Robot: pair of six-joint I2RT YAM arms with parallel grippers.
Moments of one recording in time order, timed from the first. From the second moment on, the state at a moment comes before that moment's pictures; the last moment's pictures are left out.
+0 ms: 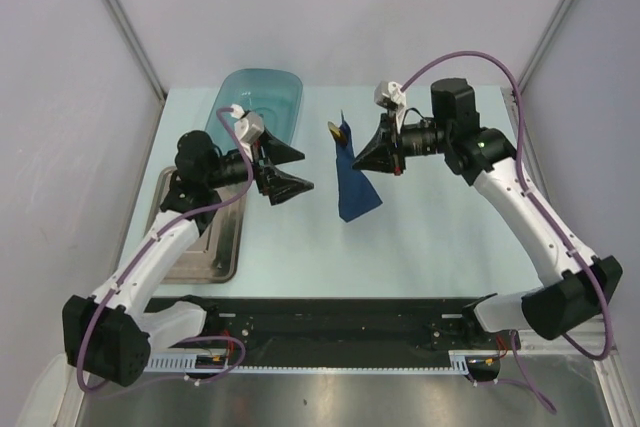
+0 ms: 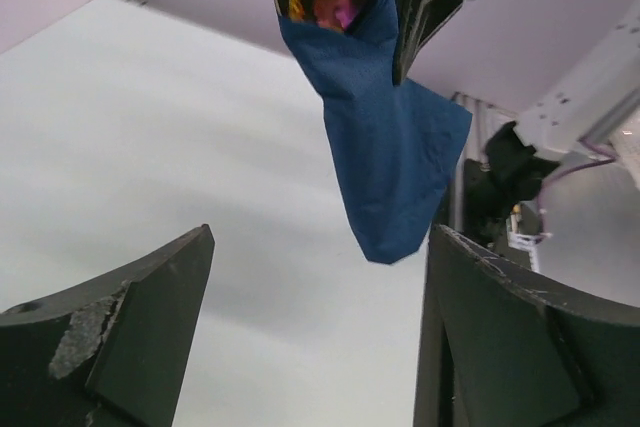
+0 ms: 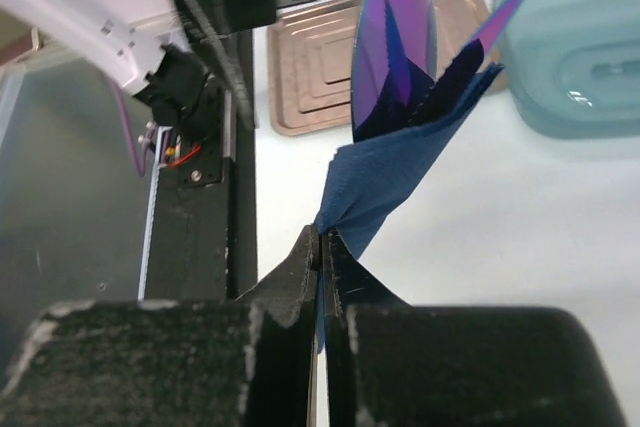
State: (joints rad) left arm -0.30 1.10 0.87 0.22 1.00 -0.22; right arm 0.42 1.38 1.45 -0.51 -1.04 -0.17
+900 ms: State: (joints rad) left arm -0.58 1.23 0.80 0.83 1.05 -0.60; right arm 0.64 1.22 1.46 -0.70 -0.89 -0.49
